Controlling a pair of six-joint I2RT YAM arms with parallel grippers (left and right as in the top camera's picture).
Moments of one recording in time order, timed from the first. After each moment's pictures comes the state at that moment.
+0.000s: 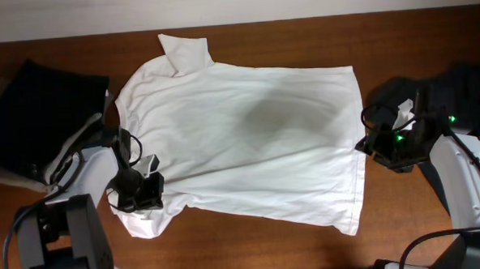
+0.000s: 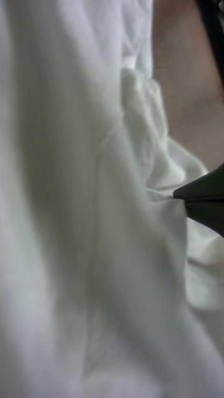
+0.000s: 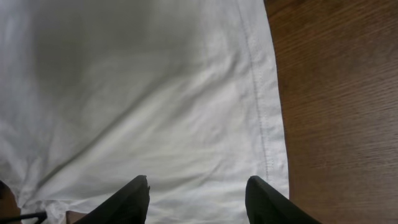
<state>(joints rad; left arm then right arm) 0.10 1.74 0.97 -1.04 0.27 0.05 -0.28 1.45 1.06 -0.98 -0.38 0.28</state>
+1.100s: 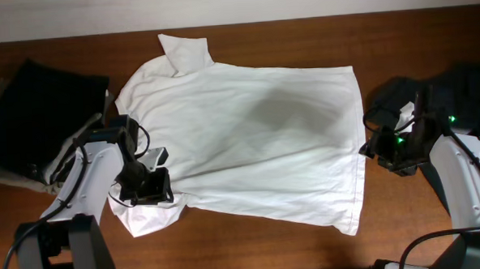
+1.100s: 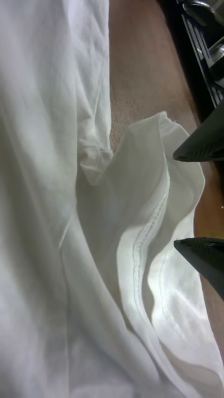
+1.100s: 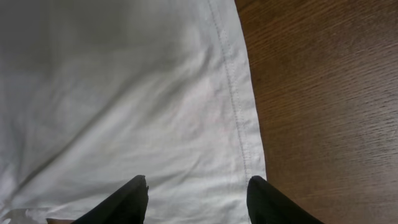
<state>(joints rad) 0.01 1.66 1.06 -1.18 0.26 0.11 -0.28 1.45 1.06 -1.01 -0.31 0.28</state>
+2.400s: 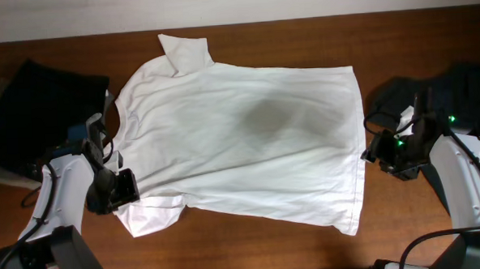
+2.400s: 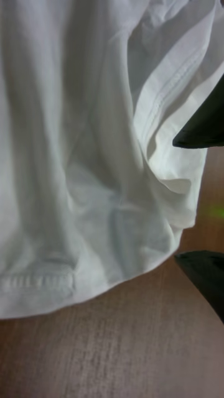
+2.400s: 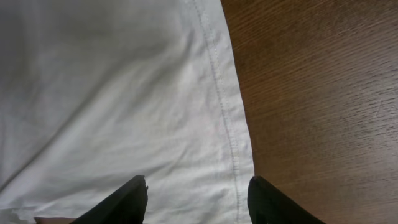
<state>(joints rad) 0.23 1.60 1.01 -1.09 0.05 -0.05 -0.28 1.46 1.06 -1.06 -0.27 0.28</state>
